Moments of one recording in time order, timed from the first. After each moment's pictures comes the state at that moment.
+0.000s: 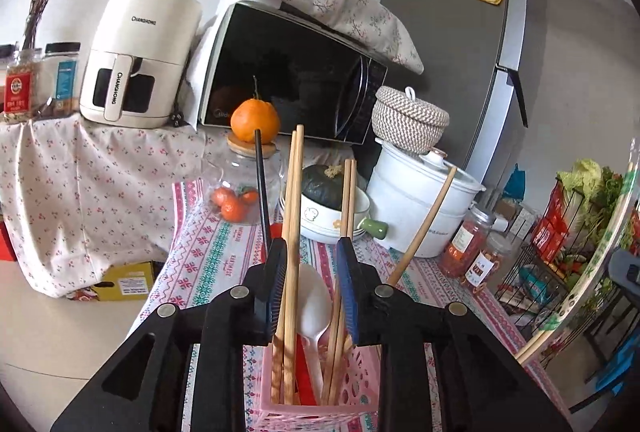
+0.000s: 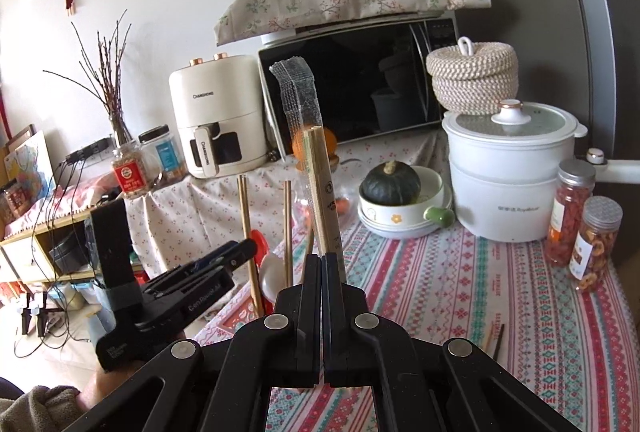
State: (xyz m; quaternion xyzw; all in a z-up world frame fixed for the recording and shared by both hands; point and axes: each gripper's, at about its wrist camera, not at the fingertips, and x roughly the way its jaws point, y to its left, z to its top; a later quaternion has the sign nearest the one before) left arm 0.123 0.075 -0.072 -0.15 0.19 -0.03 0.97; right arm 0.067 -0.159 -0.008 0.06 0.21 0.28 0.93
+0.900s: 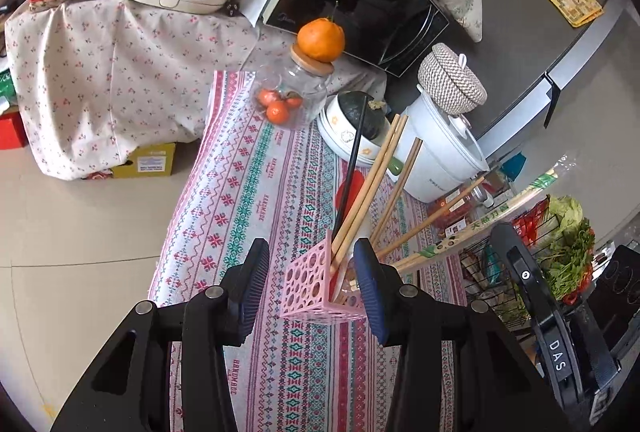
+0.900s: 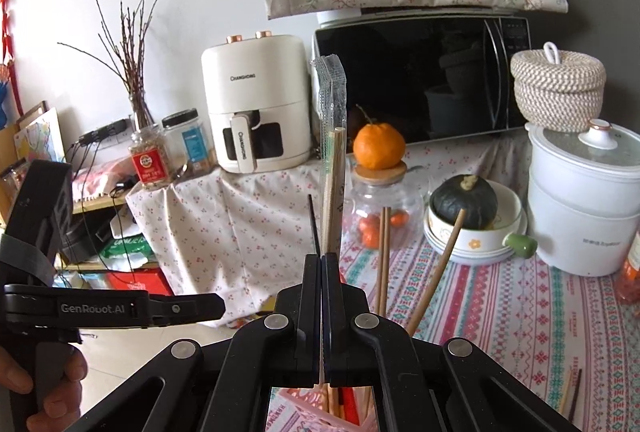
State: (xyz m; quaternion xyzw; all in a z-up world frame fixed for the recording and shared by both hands) left arm 0.110 0.154 -0.046 -0.27 0.40 -0.04 0.87; right arm 0.107 -0.047 -0.008 0.01 0.22 0.31 0.93
